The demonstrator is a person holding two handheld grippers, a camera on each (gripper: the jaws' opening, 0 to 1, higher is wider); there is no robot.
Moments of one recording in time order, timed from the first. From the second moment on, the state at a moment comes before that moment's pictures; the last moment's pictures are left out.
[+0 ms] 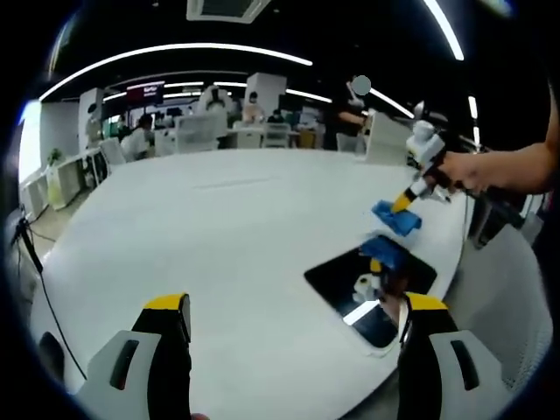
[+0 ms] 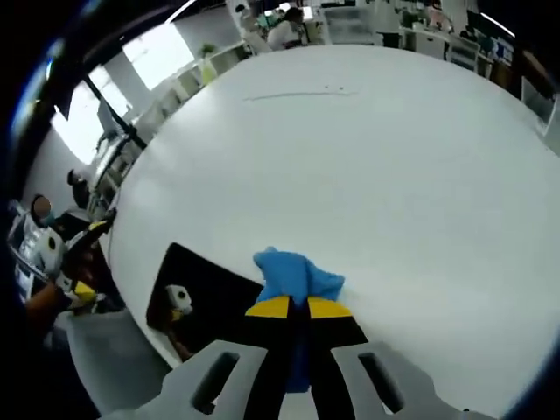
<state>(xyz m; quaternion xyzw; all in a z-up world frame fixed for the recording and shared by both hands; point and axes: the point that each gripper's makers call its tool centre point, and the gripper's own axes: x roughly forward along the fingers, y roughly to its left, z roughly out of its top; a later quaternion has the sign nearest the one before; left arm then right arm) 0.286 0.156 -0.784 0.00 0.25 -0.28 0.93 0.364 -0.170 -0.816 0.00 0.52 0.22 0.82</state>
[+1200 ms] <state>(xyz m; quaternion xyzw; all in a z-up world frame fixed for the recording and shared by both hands) 0.288 0.174 -0.778 0.01 0.25 -0.26 0.93 0.328 -0.238 -0.879 -0.02 0.58 0.18 0.80</state>
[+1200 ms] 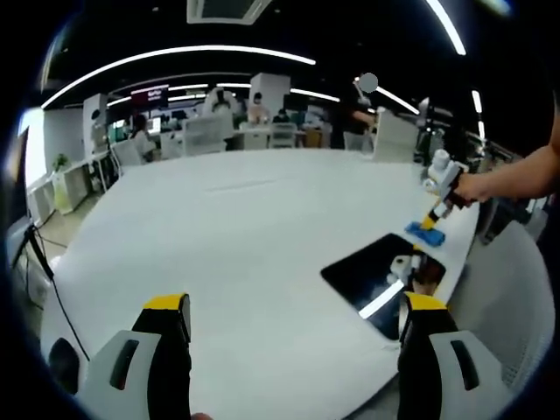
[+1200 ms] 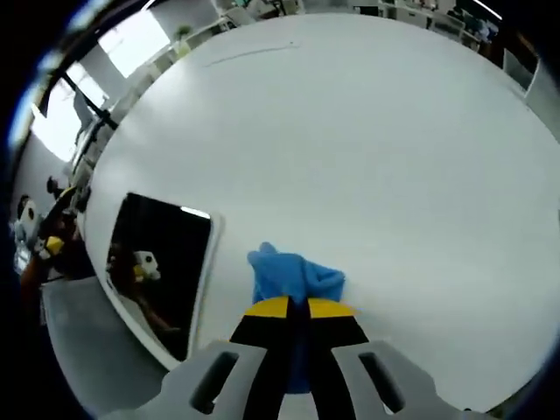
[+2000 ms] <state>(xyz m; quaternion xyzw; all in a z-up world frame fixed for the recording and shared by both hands) 0.272 0.156 -0.776 0.03 0.24 -0.27 0.93 0.306 -0.262 -0.815 -0.06 0.31 0.31 0.90</state>
